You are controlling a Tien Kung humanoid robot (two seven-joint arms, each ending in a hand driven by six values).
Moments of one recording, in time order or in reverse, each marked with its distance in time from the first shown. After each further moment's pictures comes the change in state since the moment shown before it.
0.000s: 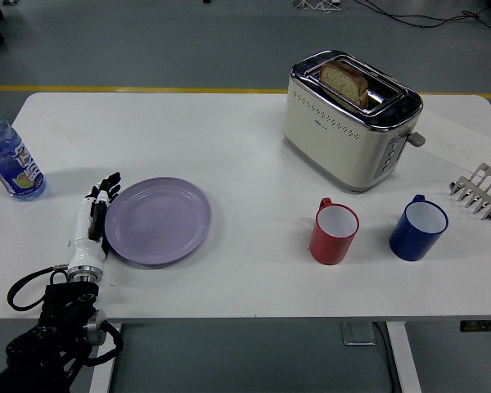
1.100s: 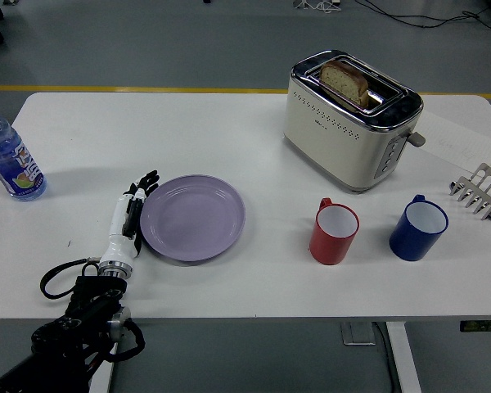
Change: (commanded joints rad) left arm -0.071 -0.032 0.177 0.031 -0.092 -0.020 0.000; right arm -0.003 0.000 -0.014 0.000 0.010 0.002 -0.001
